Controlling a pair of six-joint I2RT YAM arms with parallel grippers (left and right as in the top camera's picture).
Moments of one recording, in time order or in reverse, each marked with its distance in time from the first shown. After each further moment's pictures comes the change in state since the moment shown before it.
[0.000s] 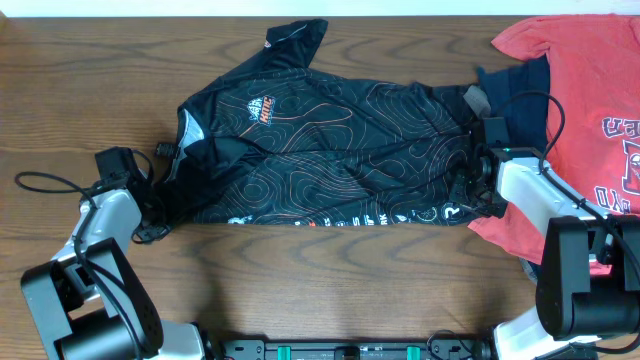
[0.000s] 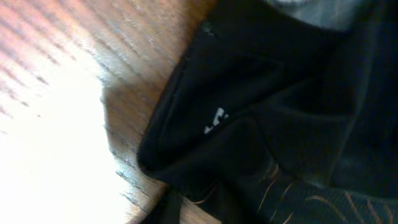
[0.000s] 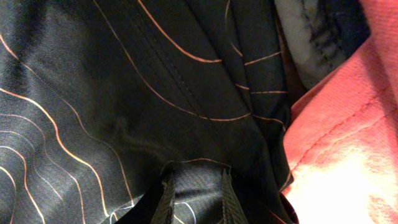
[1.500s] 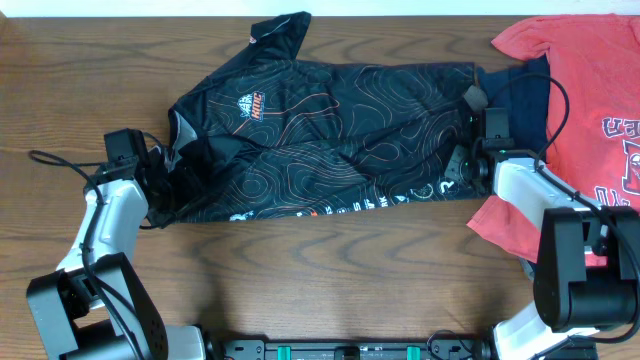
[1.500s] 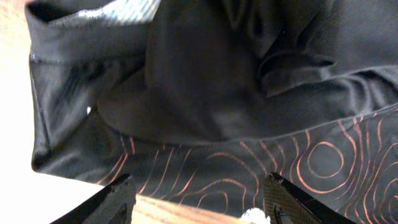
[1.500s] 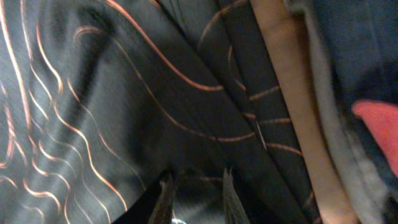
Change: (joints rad) left arm -0.092 -0.050 0.087 -0.099 0.103 0.091; right arm 0.000 0.033 -0.013 0.333 -0.018 -0.010
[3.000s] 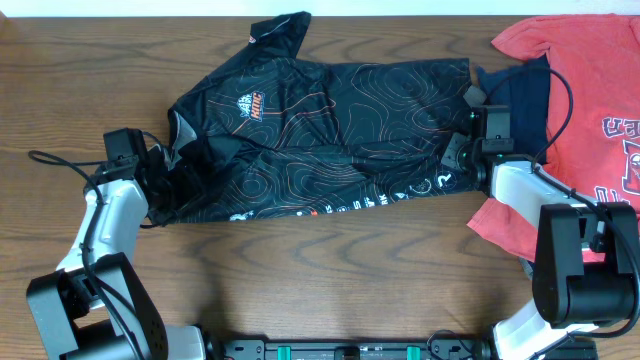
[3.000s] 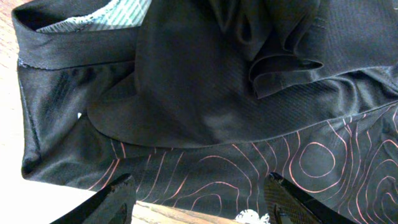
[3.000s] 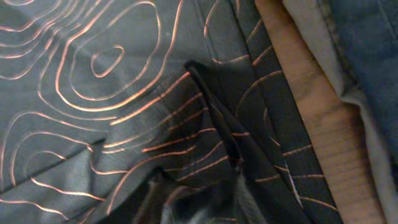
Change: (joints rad) left arm 0.000 0.000 0.000 0.020 0.020 0.000; right arm 0.003 0.015 -0.028 0.279 -0.063 0.012
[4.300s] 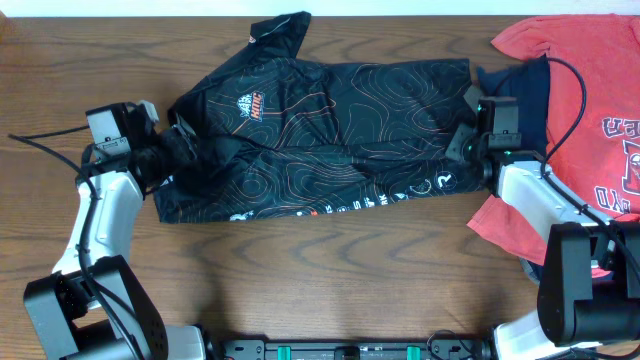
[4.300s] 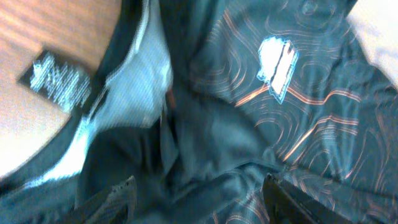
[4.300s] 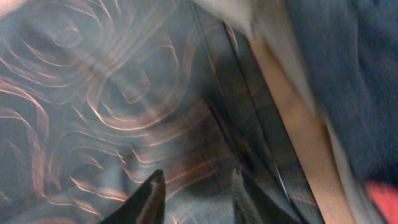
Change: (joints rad) left arm 0.000 0.000 0.084 0.206 0.108 -0.001; right arm 0.000 -0.081 0.027 -0.129 0.022 0.009
